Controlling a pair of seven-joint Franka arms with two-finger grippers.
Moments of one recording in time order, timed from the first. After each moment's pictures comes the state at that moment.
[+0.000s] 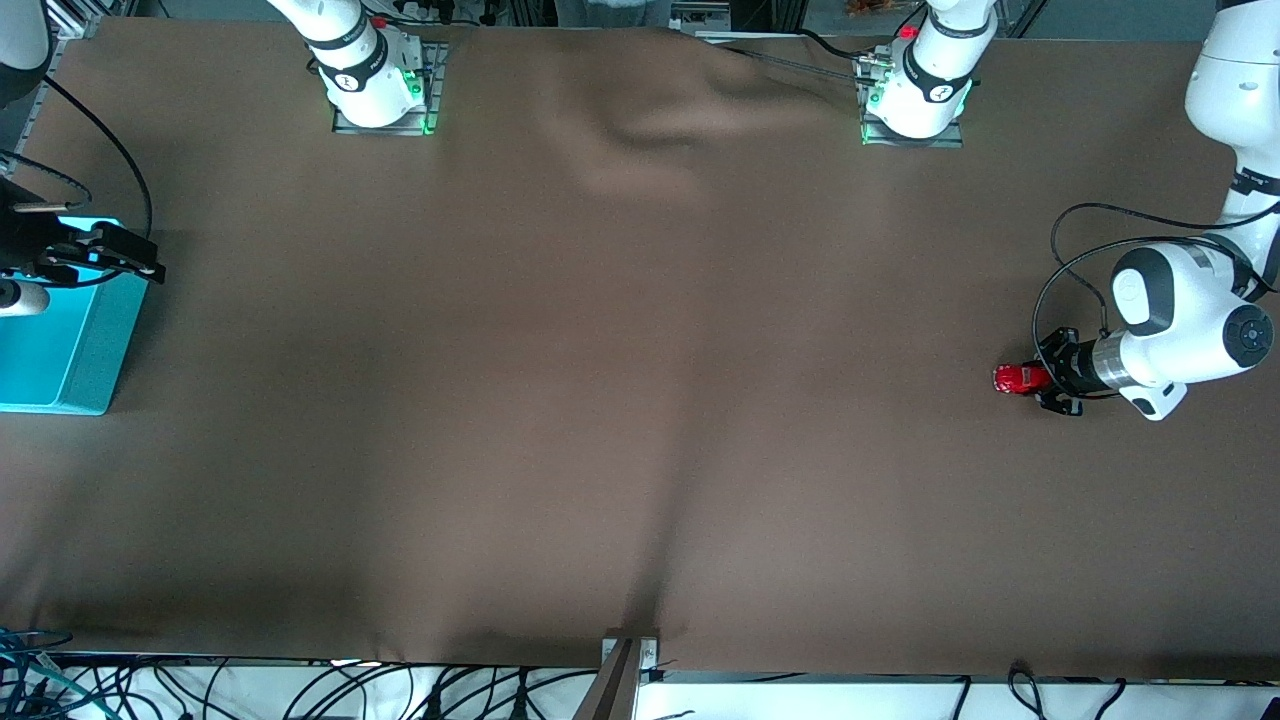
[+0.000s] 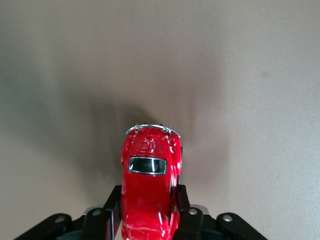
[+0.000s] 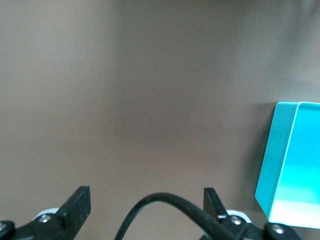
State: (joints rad) left arm 0.50 0.57 -0.24 -1.95 0.05 2.33 -1.29; right arm -0.02 0.11 -0.03 -1.55 -0.01 1.61 -0.12
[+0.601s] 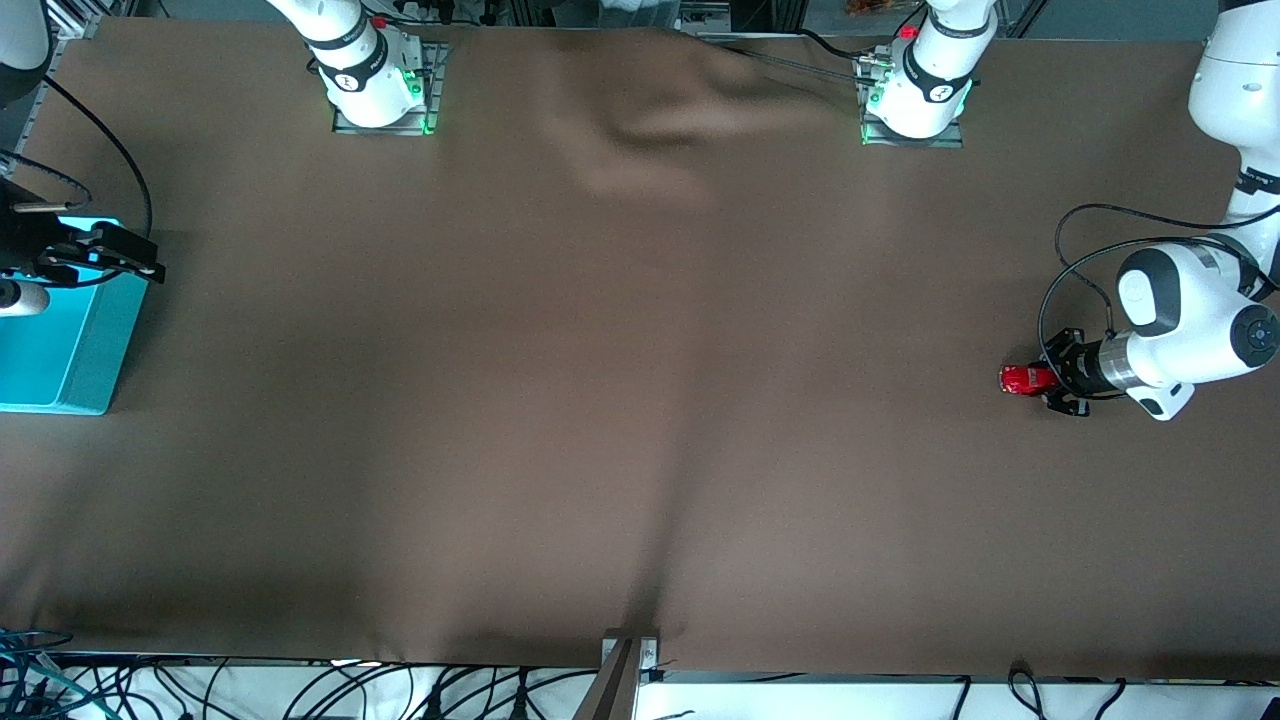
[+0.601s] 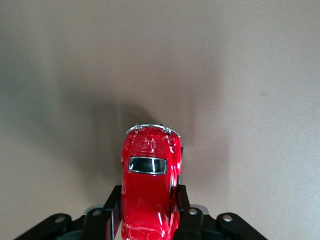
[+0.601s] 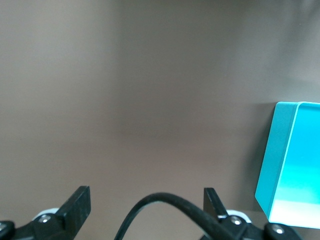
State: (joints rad) left arm 0.50 0.57 -0.23 -1.94 0.05 2.33 -1.29; right arm -0.02 0.11 -0.03 -1.55 -0.01 1.61 -0.12
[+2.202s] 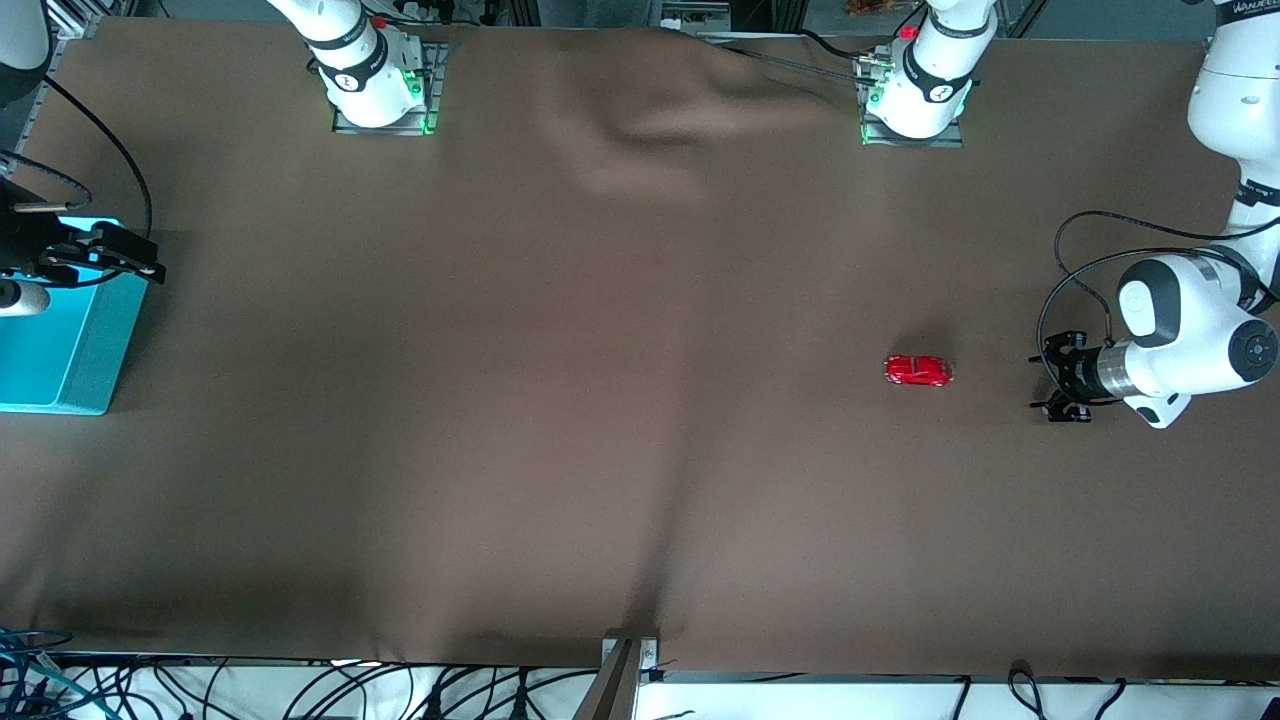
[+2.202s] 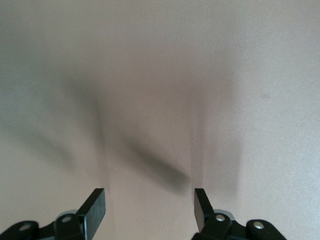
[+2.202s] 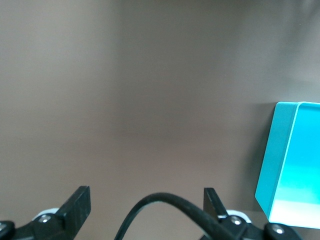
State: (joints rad) left arm 0.49 0.61 -0.23 -1.88 0.06 2.28 -1.31; right arm -0.02 0.11 -0.03 -1.55 -0.01 1.61 -0.12
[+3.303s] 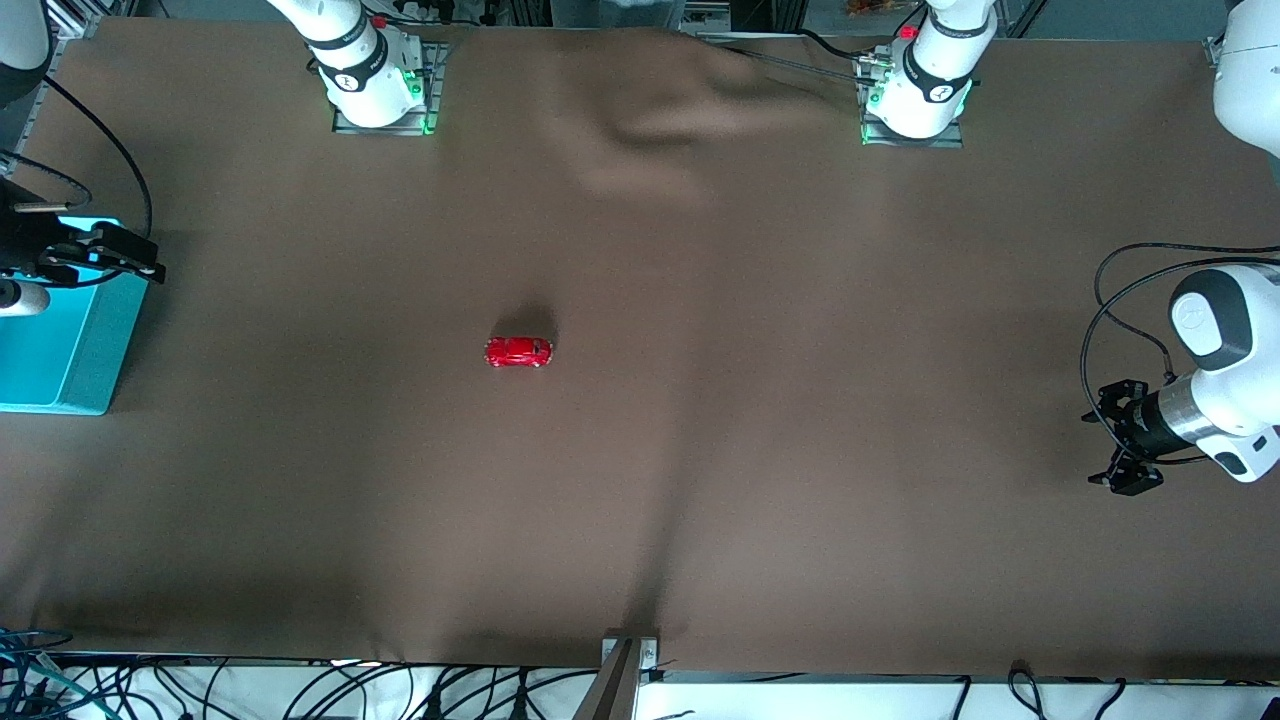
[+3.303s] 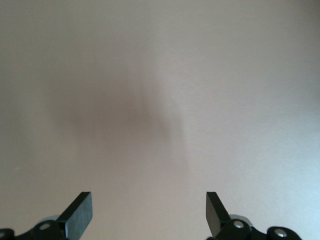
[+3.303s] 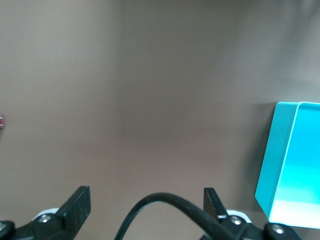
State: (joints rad) left arm 0.47 0.61 -0.29 -1.62 0.08 2.27 -1.23; right arm -0.02 0.11 -0.03 -1.55 -0.01 1.61 -0.12
